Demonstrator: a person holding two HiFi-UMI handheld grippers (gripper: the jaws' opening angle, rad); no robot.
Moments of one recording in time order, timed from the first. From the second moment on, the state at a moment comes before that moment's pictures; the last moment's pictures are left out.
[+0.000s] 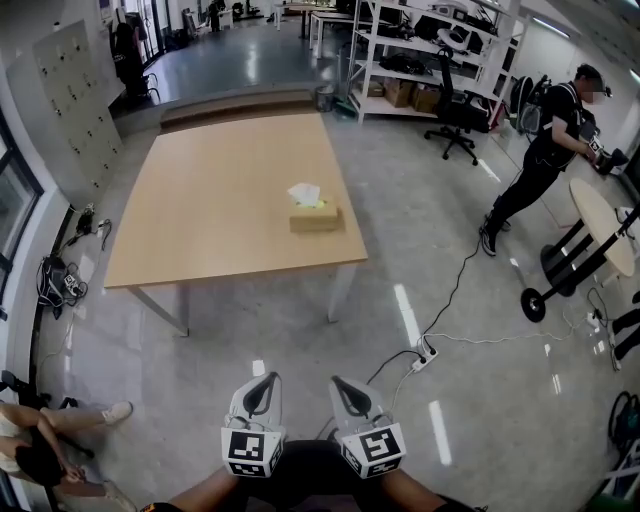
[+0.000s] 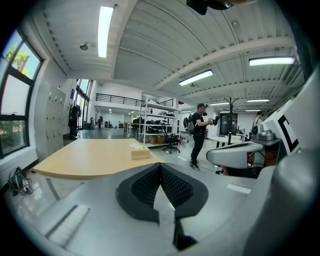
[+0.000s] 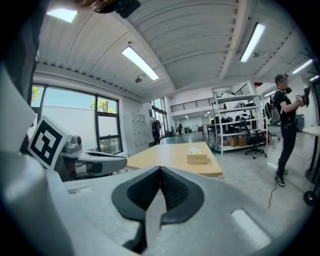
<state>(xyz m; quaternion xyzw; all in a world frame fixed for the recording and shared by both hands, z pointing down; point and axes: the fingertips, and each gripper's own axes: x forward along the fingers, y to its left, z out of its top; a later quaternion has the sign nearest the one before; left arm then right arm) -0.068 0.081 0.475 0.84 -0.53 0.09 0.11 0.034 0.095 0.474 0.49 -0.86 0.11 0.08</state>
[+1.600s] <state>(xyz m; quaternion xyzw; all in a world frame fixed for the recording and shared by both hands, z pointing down) -0.103 -0.115 0.484 0.84 -0.52 0.07 0.12 0.011 -0.094 0.482 0.50 -0.84 0.13 0.13</state>
